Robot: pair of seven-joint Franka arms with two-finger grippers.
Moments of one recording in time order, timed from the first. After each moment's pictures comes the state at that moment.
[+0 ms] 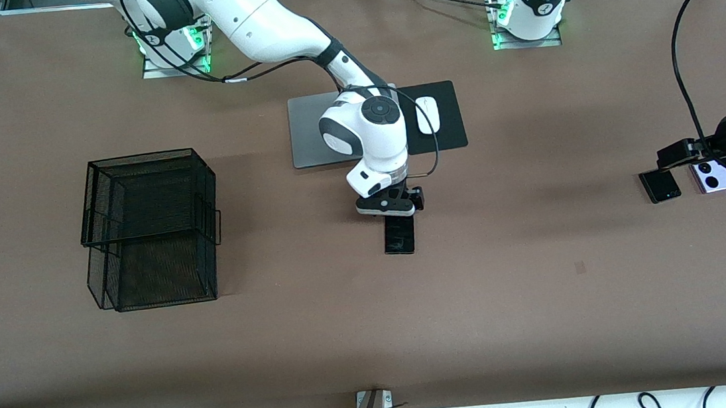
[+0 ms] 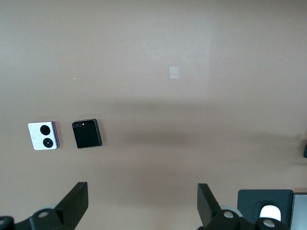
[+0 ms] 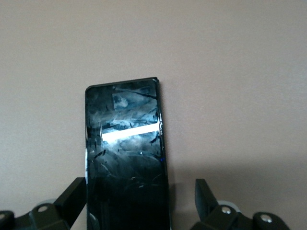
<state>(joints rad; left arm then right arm) 0.05 0.36 -0.05 -1.25 0.07 1.48 -0.05 0.94 1.06 -0.13 -1.14 -0.15 2.45 1.17</state>
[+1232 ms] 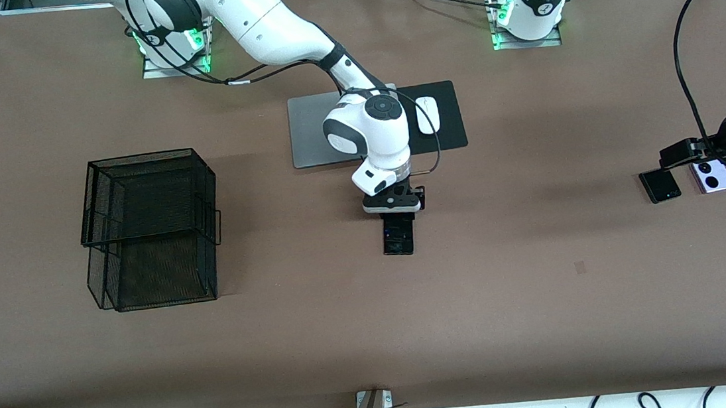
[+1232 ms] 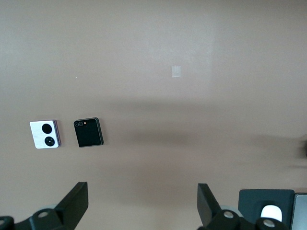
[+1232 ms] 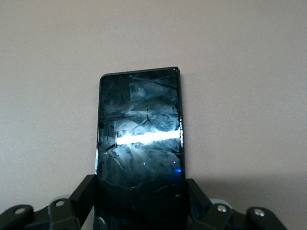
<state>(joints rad) 0.05 0.36 -0.05 -1.24 0.07 1.47 -0.05 0.96 1.09 -0.15 -1.13 -0.18 2.51 1.16</state>
